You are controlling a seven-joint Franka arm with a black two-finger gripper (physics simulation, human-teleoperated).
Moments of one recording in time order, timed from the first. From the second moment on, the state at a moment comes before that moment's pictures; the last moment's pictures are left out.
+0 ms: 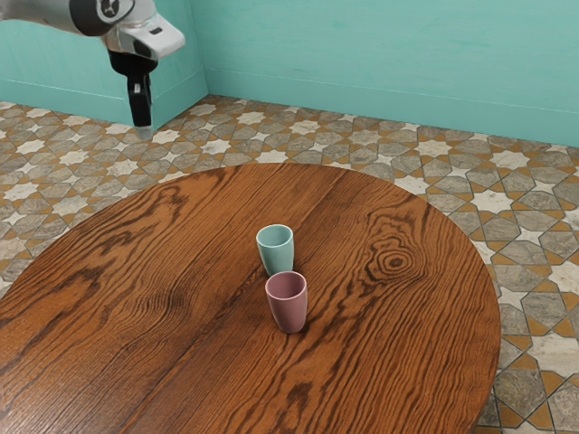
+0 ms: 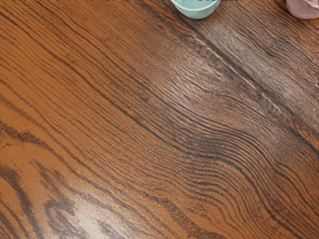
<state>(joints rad) -0.12 0.14 0.19 -1.40 0.15 1.61 0.94</state>
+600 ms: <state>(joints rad) -0.12 0.31 0.19 -1.48 0.07 1.84 1.02</state>
